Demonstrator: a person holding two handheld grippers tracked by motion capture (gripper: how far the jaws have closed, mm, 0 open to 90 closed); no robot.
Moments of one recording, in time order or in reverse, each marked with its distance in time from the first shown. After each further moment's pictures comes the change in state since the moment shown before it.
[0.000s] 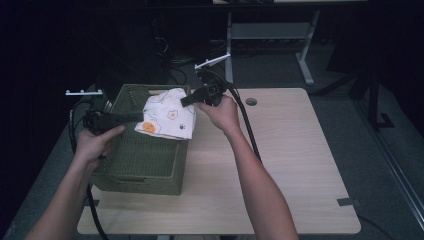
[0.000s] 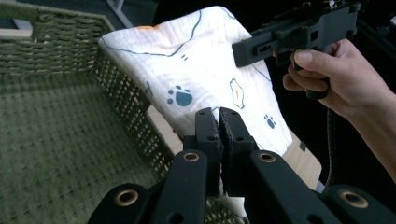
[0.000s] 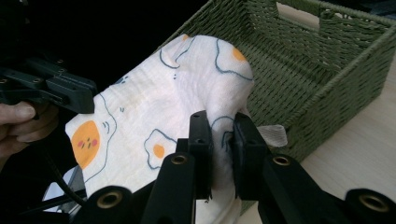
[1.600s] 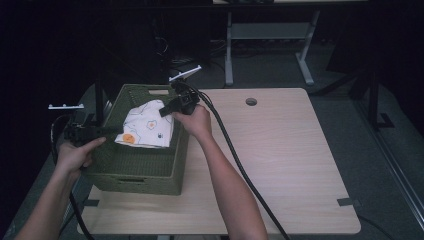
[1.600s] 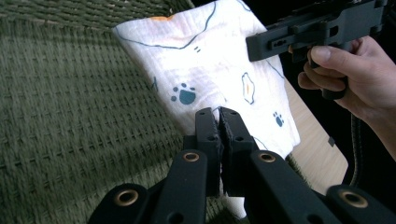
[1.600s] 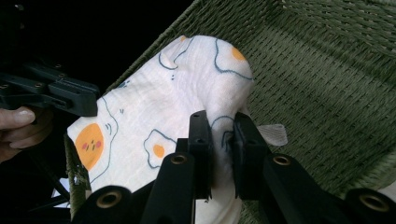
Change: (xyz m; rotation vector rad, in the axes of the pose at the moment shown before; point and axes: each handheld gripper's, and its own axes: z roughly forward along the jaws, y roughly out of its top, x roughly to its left) left arm 0.053 -0.035 -0.036 0.025 0.099 -0.112; right arm 0.010 0.003 0.085 0.061 0.038 0.024
